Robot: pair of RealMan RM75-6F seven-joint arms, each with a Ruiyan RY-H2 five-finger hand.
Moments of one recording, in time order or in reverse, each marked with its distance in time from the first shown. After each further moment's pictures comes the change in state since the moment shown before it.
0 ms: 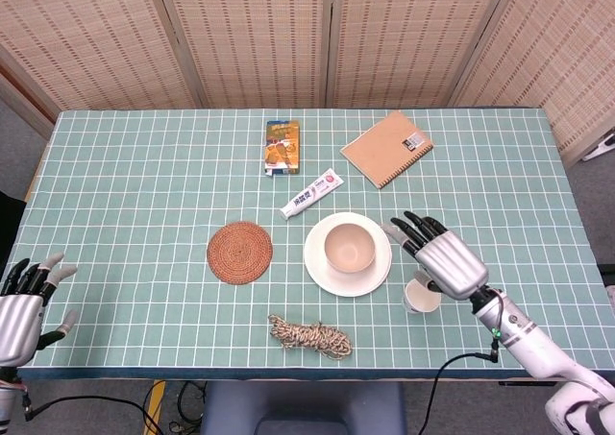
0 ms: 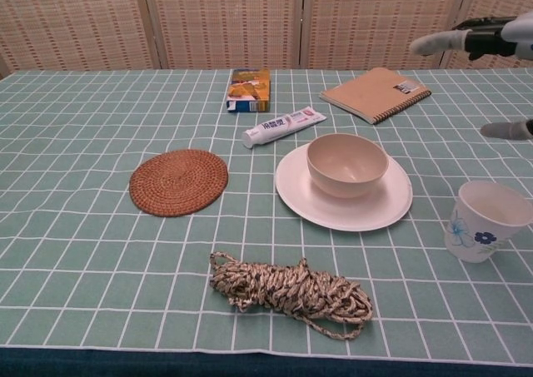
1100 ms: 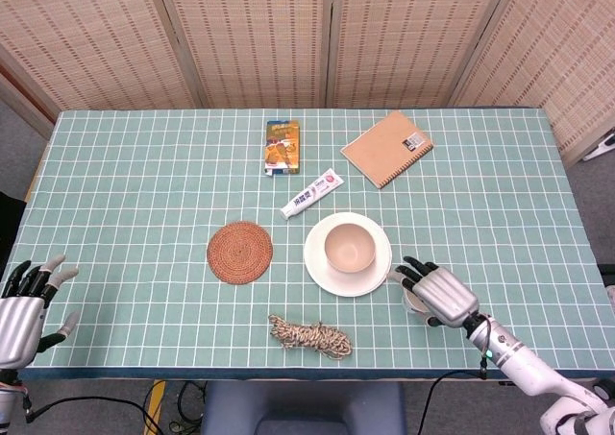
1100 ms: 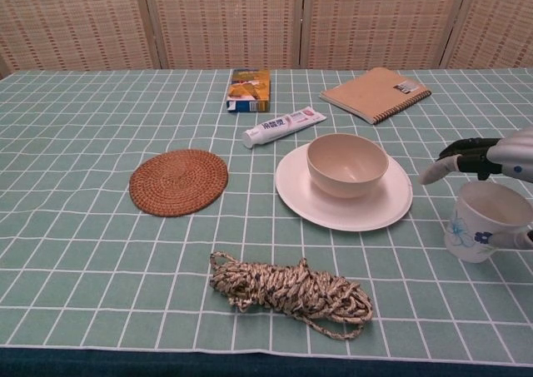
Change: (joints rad) left arm 0.004 0.012 0.011 -0.021 -0.001 0.001 0.011; right arm -0.048 -0.165 -0.061 0.180 -0.039 -0.143 0.091
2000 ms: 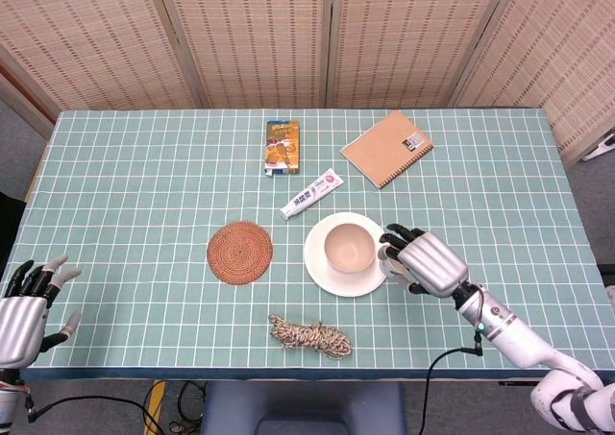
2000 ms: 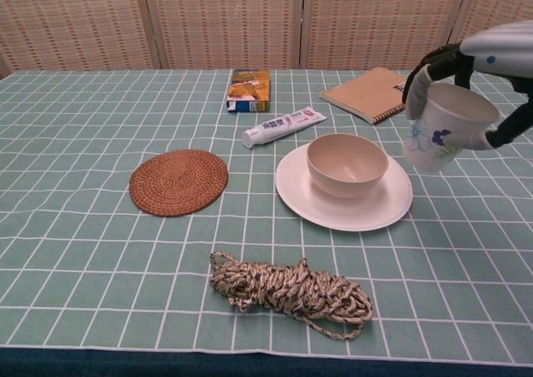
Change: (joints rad) left arm -0.003 -0.004 0.001 -0.008 0.006 0.000 0.012; right arm 0.104 0.105 0.151 -0.143 0.048 -0.010 0.018
